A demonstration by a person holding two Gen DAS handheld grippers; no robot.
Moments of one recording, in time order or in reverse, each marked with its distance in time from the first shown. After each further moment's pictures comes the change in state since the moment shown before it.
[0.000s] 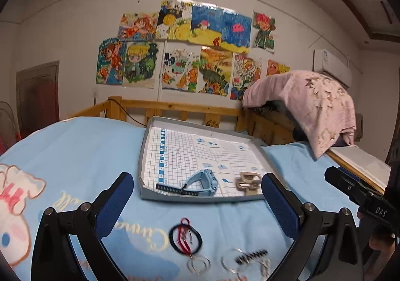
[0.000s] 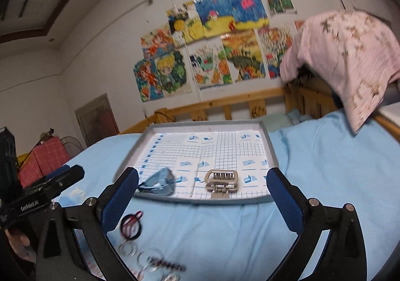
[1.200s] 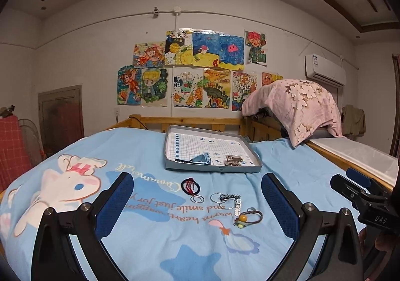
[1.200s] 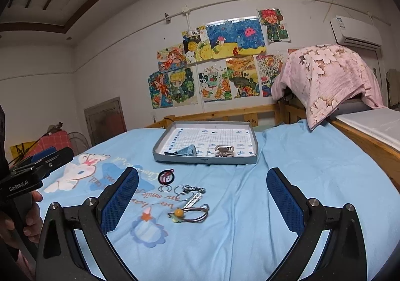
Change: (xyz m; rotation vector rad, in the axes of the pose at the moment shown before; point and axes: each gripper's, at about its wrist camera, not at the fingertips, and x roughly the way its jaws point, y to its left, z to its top) left arm -0.224 -0.041 -0.056 0.065 -0.094 0.093; right arm -0.226 0.029 -0.064 -0.073 -0.084 -0.021
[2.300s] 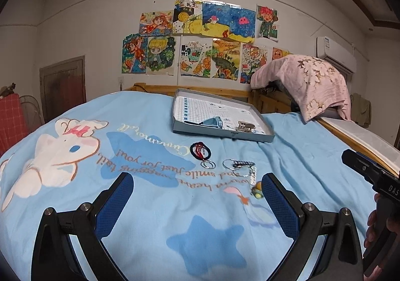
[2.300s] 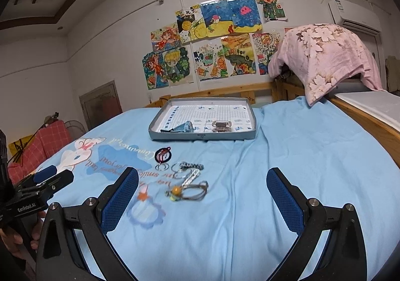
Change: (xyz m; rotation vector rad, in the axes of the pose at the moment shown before) left arm 0.050 0.020 -0.041 -0.032 0.162 0.019; right arm 0.028 -0.005 -0.016 0.030 0.131 -0.019
